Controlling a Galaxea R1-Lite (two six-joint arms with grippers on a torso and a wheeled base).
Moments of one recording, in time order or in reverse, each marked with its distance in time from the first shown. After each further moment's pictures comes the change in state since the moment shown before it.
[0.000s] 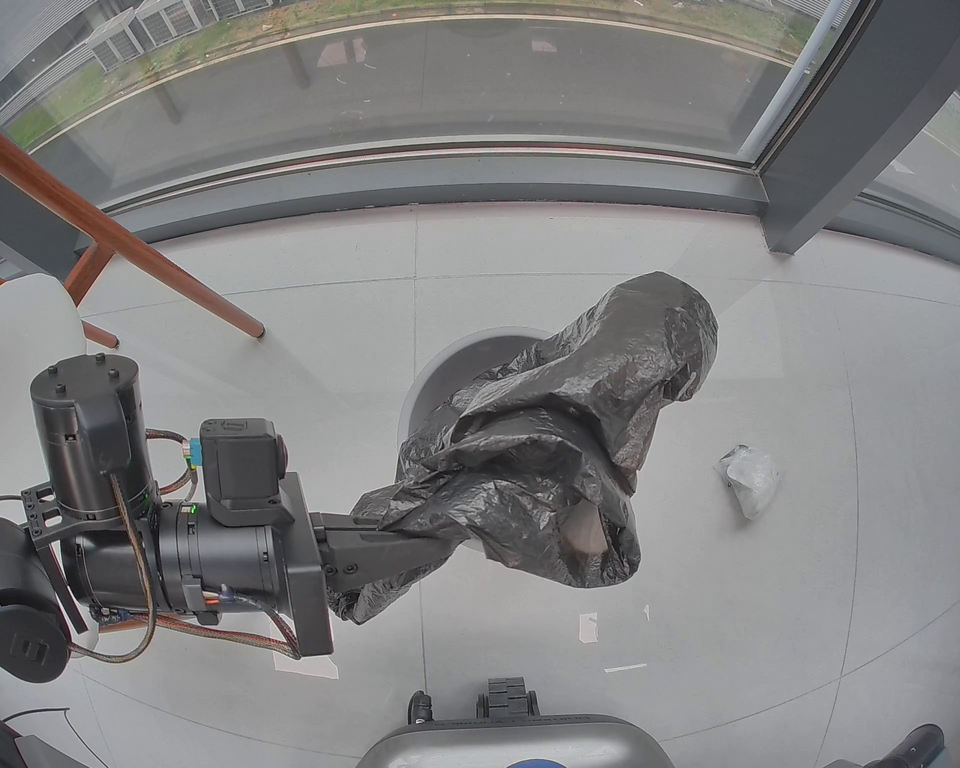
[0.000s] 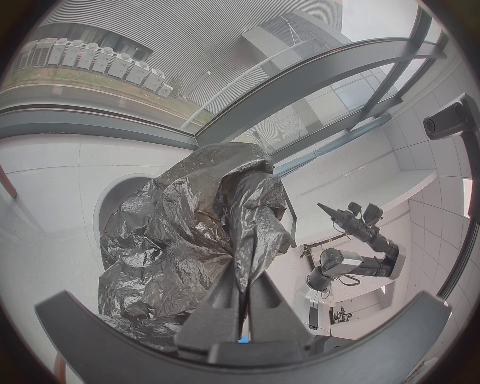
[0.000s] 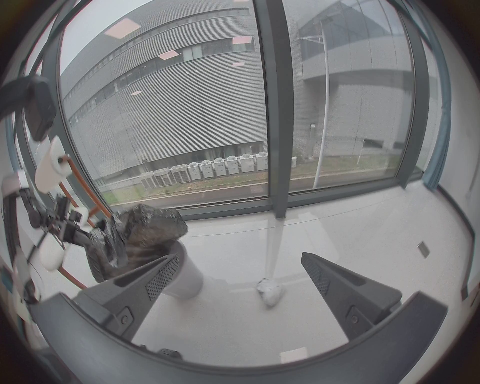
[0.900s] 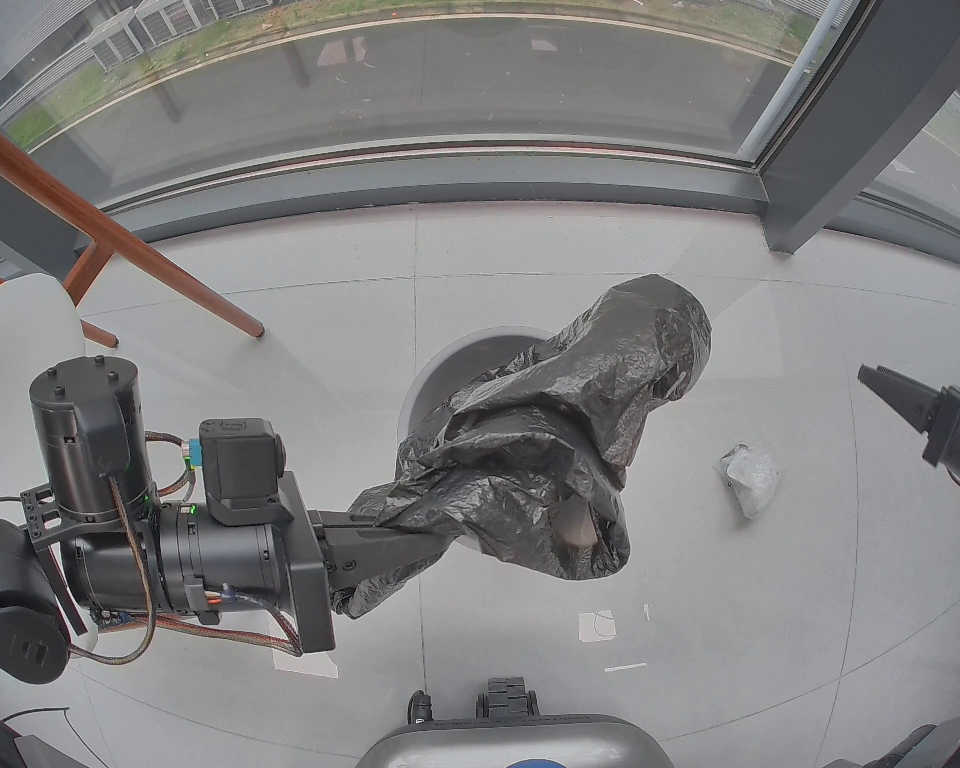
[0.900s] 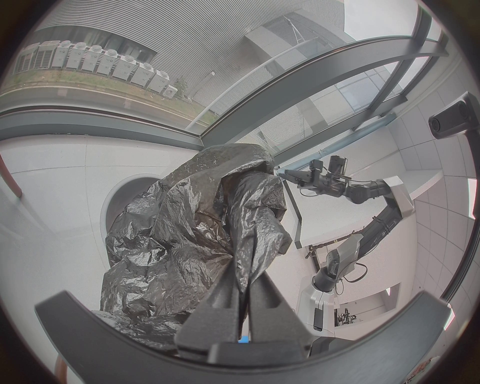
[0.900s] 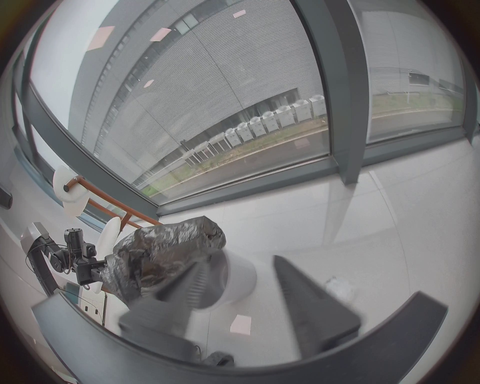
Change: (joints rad) left arm -0.002 -0.003 0.004 0.001 0.041 0.002; right arm -0.053 0.950 -0.367 -0.348 0.467 0.131
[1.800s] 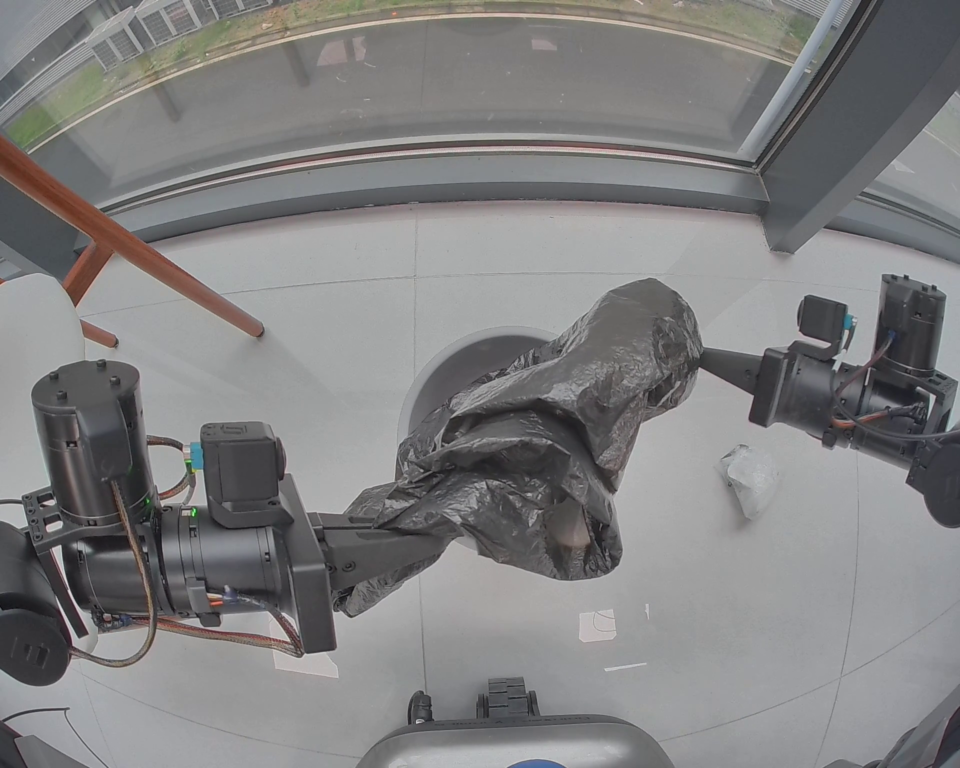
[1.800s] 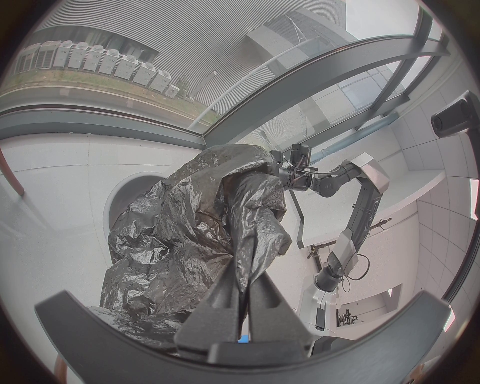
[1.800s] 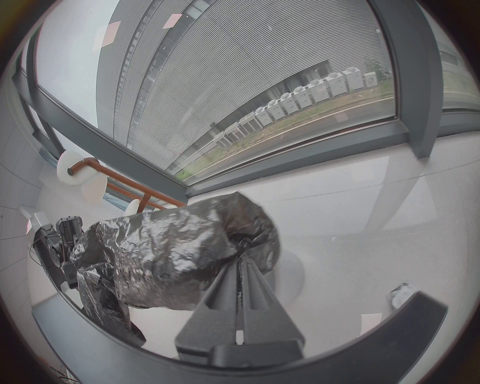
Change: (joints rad) left arm 0.000 0.001 0.007 0.000 0.017 0.001; right arm 0.311 0.499 -0.245 -0.190 -0.025 0.006
